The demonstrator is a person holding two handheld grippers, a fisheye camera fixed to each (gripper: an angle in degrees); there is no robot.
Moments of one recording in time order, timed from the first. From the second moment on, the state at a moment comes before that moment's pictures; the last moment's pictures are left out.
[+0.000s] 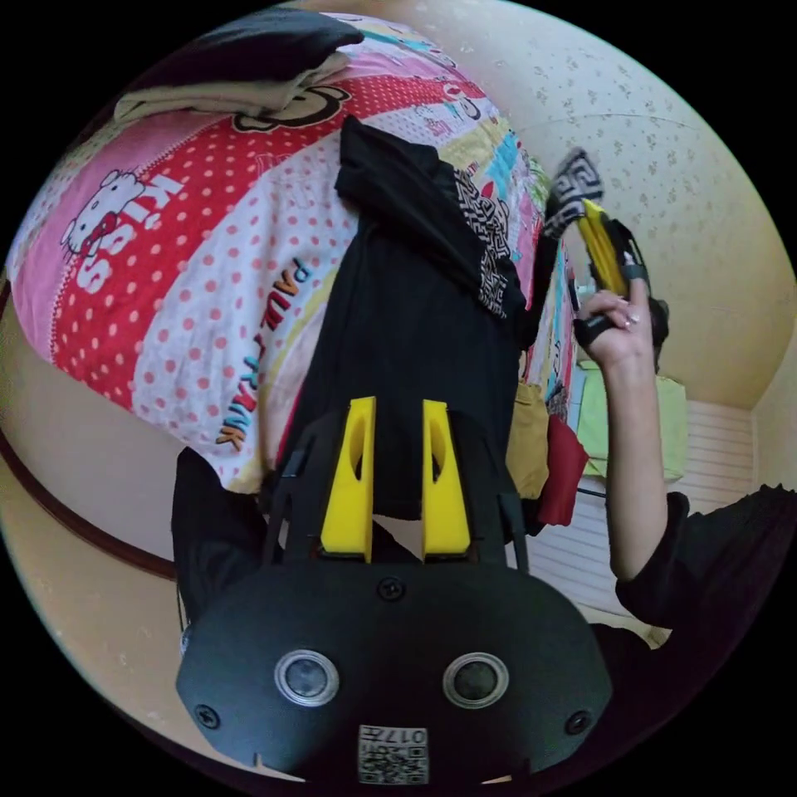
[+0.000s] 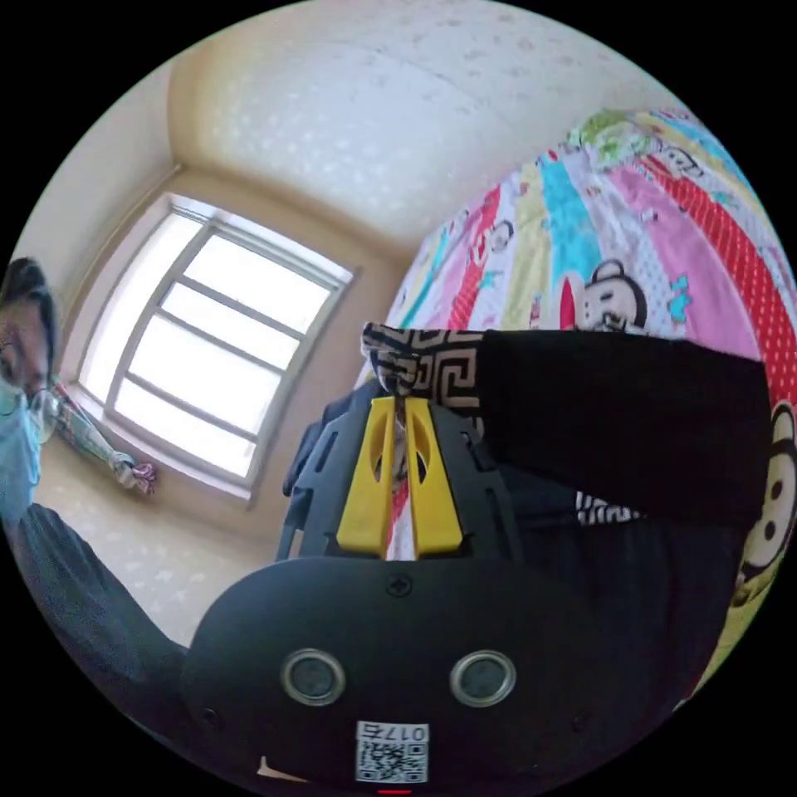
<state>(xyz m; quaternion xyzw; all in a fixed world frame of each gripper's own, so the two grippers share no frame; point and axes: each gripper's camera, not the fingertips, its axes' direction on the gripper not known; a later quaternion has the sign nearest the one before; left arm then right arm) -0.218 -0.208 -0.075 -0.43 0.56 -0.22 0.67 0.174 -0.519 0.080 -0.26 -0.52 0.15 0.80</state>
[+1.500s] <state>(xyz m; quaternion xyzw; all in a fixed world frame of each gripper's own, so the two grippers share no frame) -0.325 -0.261 0.026 -0.27 0.80 -0.42 0.33 0.517 -0.366 0.003 -0.13 -0.65 0.32 0.68</state>
